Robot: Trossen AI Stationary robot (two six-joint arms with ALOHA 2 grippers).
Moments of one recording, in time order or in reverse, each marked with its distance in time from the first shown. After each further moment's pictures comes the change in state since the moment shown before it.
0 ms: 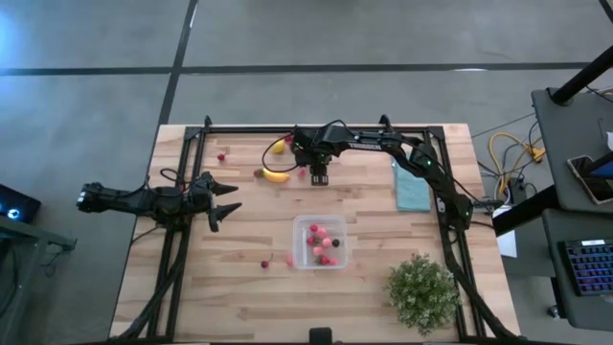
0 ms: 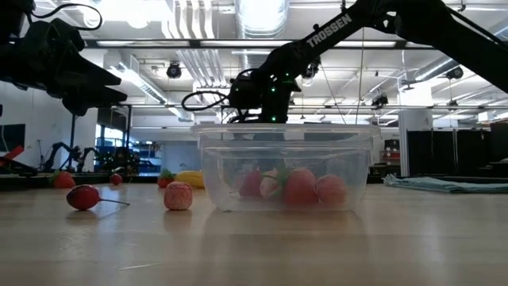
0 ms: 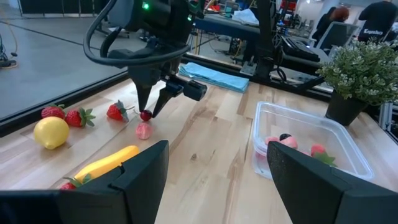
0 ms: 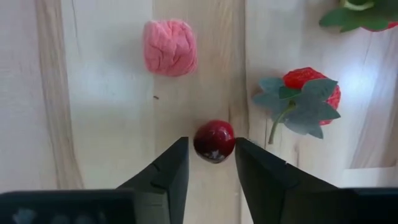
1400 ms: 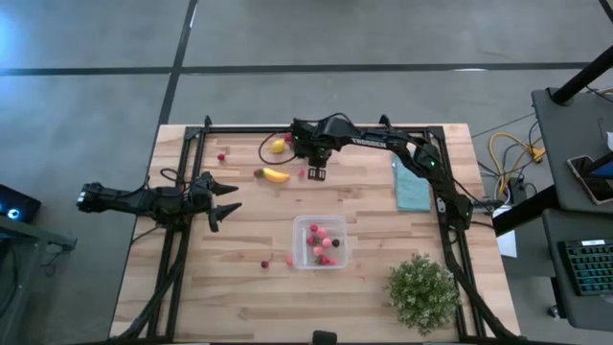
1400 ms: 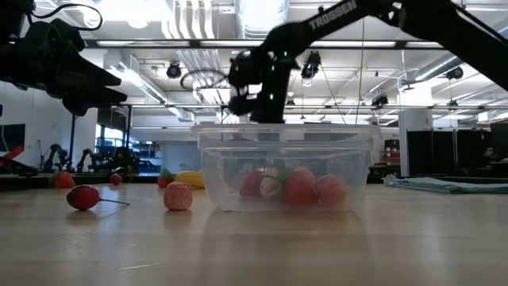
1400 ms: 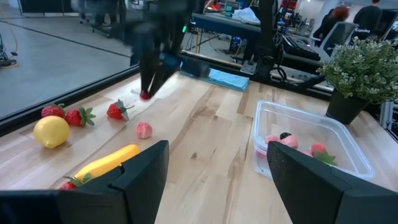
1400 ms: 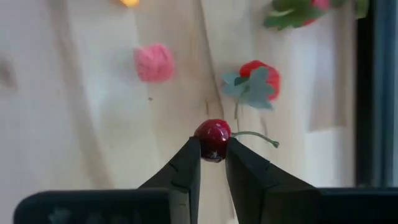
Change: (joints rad) left arm 0.000 0.002 0.000 -0.001 0.000 0.000; right arm 0.014 -0.038 0.113 -0.141 0.033 0.158
